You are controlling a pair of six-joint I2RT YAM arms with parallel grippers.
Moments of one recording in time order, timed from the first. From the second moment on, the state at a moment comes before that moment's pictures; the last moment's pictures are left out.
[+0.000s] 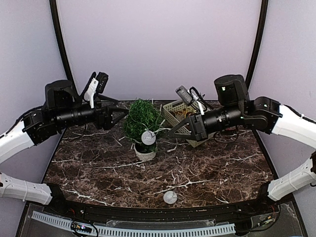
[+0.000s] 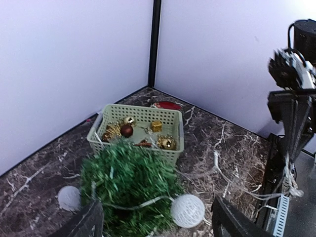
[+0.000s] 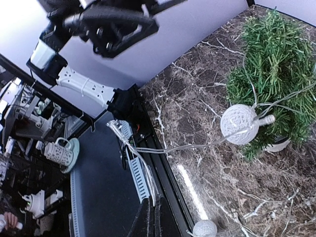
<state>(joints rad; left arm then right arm) -0.75 1.05 1.11 -0.29 0.16 -0.05 1.01 1.24 1.28 -0.54 -0.50 0.39</state>
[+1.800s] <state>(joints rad) -1.11 0.87 0.66 -0.01 -0.19 -0.53 1.04 1.43 1.20 -0.08 -0.24 0.66</state>
